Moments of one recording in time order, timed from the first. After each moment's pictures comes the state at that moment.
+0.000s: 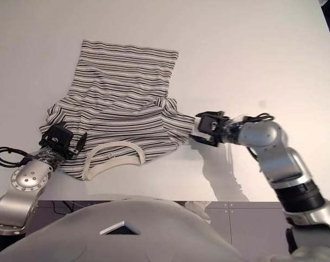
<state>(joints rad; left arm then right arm) 0.59 0.63 -0.06 -0.57 0.02 0.46 -0.18 0.07 -0.93 0.21 -0.33 0.10 0.30 0.92</state>
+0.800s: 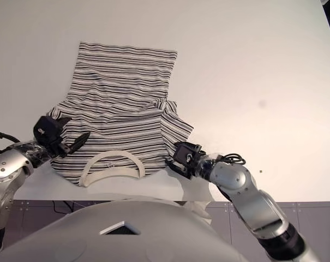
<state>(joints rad) 0.46 0.76 0.03 -0.61 -0.16 0.58 -0.53 0.28 -0.67 0.41 -0.71 0.05 0.70 0.53</state>
